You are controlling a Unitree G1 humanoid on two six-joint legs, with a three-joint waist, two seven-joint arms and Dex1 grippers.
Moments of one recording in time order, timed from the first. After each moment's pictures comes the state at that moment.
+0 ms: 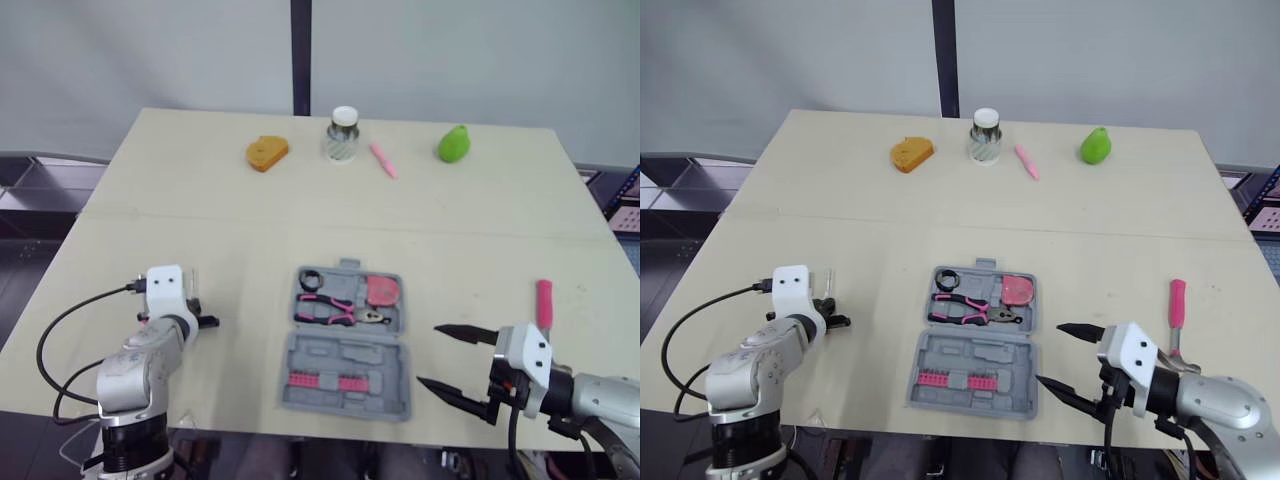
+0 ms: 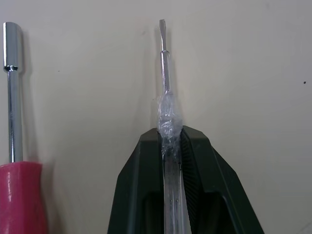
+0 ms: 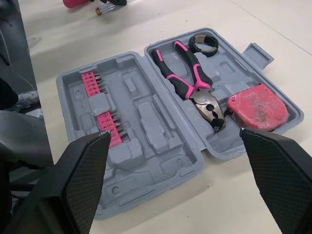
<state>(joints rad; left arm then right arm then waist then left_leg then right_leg) -0.19 0.25 0.29 -0.34 -0.19 1.14 0.09 0.38 -0.78 -0.25 -0.59 0.48 0.27 0.94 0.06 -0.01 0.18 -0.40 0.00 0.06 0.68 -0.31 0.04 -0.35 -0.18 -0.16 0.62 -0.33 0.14</state>
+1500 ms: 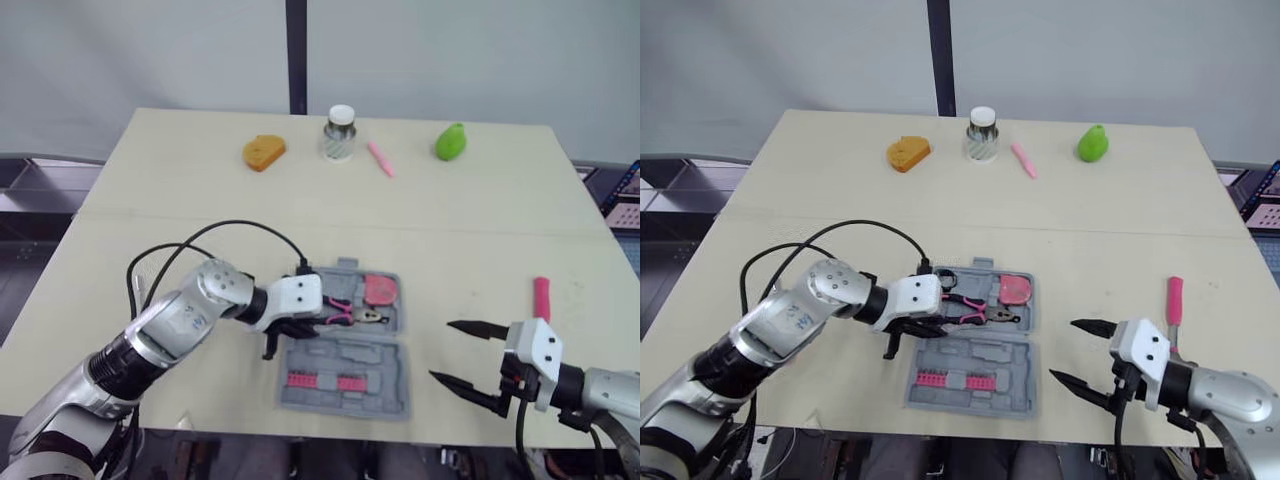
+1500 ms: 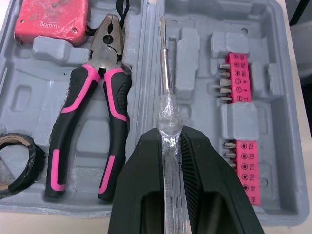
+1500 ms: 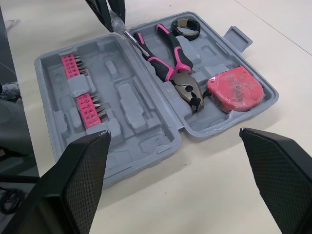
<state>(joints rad) -0.65 0.74 -0.57 -0.32 -0.12 0.73 -1.01 0.36 -0.78 -0.28 -0.50 0.44 0.22 0.99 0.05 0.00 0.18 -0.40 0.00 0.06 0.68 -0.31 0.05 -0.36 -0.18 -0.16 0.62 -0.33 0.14</state>
